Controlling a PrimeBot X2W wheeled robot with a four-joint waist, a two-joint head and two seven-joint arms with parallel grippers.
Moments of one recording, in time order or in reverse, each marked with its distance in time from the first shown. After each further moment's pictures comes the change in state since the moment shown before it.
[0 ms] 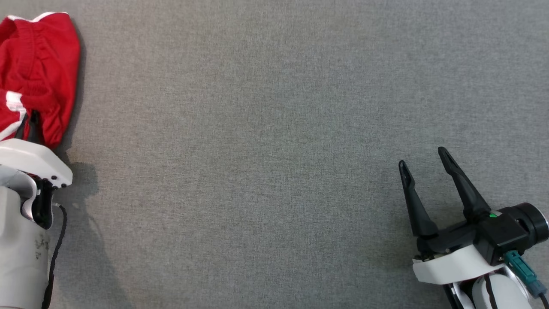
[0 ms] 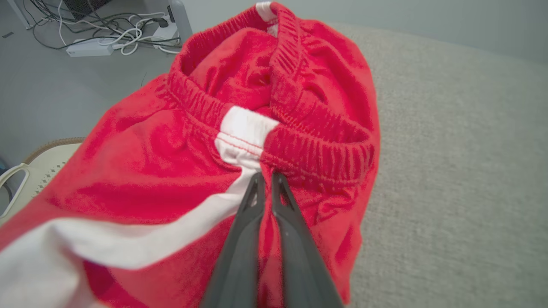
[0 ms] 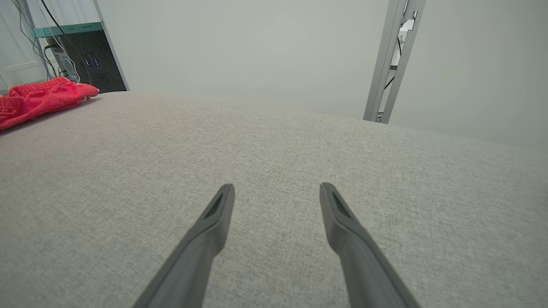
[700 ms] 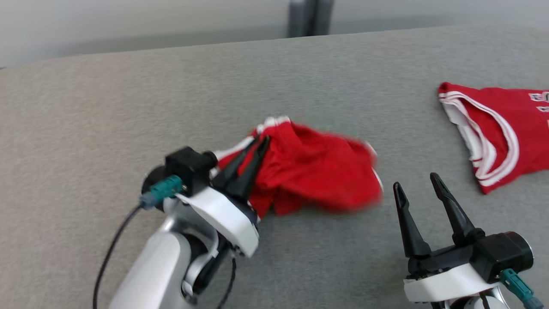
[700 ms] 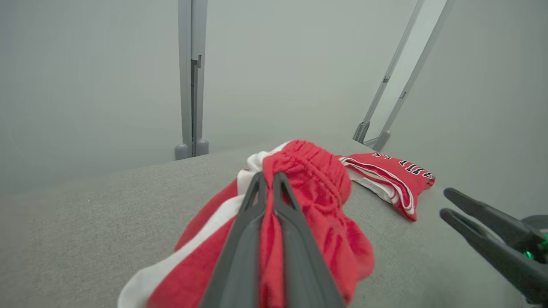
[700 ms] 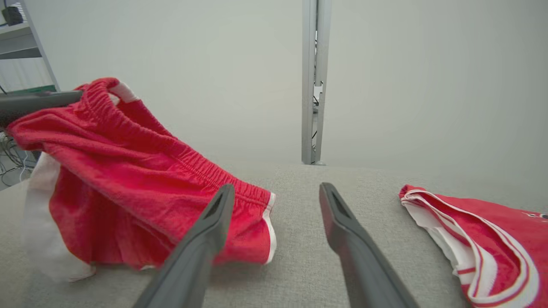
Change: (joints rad) left arm 0.412 -0.229 -0.458 -0.999 -0.051 0.017 0.239; right arm 0.089 0.067 -0.005 0.004 0.086 0.000 0.000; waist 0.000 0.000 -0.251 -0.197
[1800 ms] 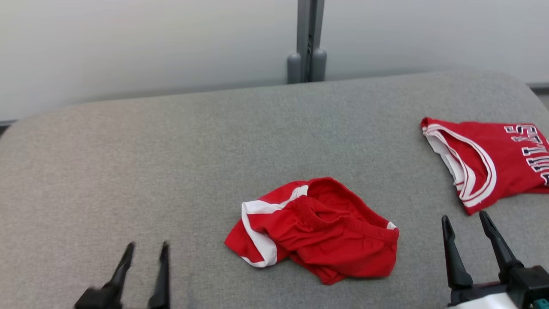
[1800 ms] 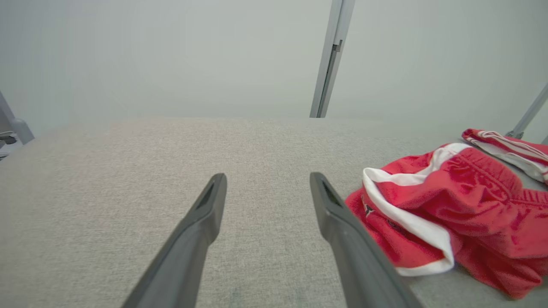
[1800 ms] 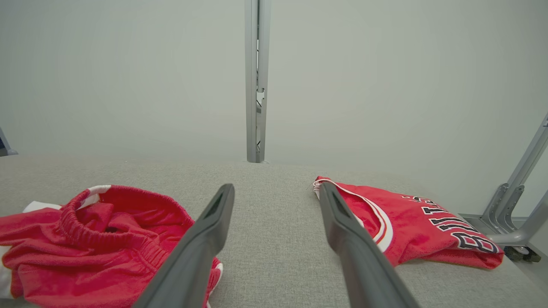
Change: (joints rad) left arm 0.430 0.108 0.155 0.109 0.065 0.207 -0.388; right arm 0.128 0.001 -0.174 0.025 -0.071 0.000 0.000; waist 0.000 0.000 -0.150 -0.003
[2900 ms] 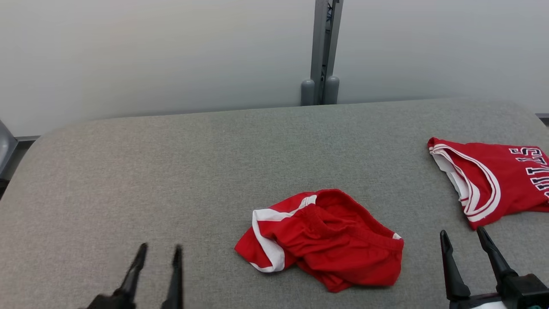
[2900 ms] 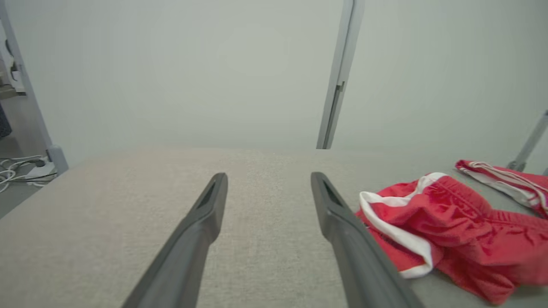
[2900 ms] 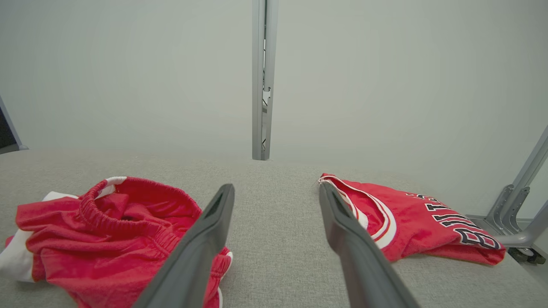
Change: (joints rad) left arm 0.145 -0.140 0.247 -0.101 0.180 -0.188 -0.001; right arm 0.044 0.000 -0.023 0.061 -0.010 0.000 0.000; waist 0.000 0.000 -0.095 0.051
